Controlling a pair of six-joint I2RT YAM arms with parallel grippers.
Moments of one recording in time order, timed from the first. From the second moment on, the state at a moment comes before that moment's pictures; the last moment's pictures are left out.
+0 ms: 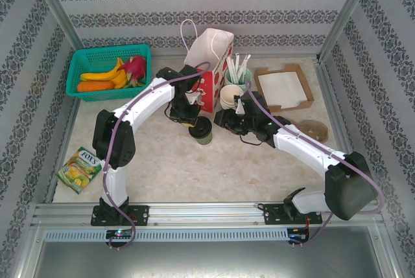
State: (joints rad) left arm -0.52 1.98 1.80 -1.31 0.26 -0.27; right arm 0.54 1.35 0.87 -0.20 -0.39 0.89
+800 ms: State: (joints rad) left arm -0.57 2.03 1.89 -1.37 0.20 -0.18; right arm 0.53 1.51 0.90 -0.21 -0.46 0.89
